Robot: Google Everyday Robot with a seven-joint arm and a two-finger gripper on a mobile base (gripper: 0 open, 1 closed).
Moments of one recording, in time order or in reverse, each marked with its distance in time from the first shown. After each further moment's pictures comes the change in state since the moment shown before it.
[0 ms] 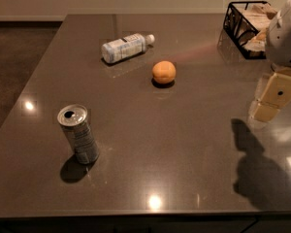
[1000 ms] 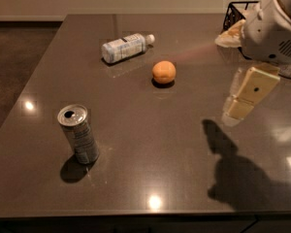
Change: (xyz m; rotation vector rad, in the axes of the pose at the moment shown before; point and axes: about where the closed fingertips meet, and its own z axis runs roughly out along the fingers) arm -0.058 0.013 -0.002 -0.042 -0.182 -0.104
